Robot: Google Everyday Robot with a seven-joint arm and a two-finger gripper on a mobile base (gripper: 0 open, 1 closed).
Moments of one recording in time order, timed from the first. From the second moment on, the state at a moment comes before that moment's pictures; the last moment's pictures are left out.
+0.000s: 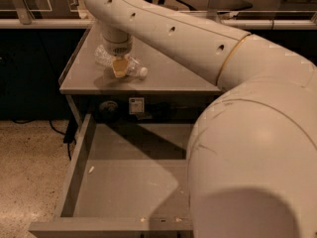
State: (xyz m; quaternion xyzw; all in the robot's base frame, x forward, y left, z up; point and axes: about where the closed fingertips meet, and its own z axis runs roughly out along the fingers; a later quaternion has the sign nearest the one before) arm 0.731 0.121 0.859 -0.77 0.57 -0.14 0.22
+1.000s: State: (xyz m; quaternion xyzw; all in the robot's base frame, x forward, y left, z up) arm 0.731 0.121 0.859 -0.77 0.57 -0.14 0.22
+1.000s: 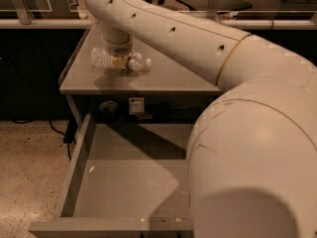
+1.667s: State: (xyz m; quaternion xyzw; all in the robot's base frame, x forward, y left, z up) arm 0.731 0.121 0.859 -0.77 0.57 -0.14 0.22
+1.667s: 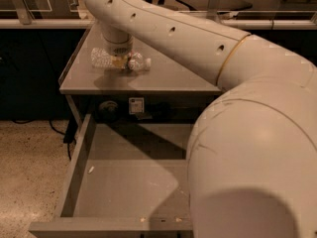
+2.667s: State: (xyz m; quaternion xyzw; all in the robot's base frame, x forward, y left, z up) arm 0.731 0.121 0.859 -0.77 0.57 -0.14 0.22
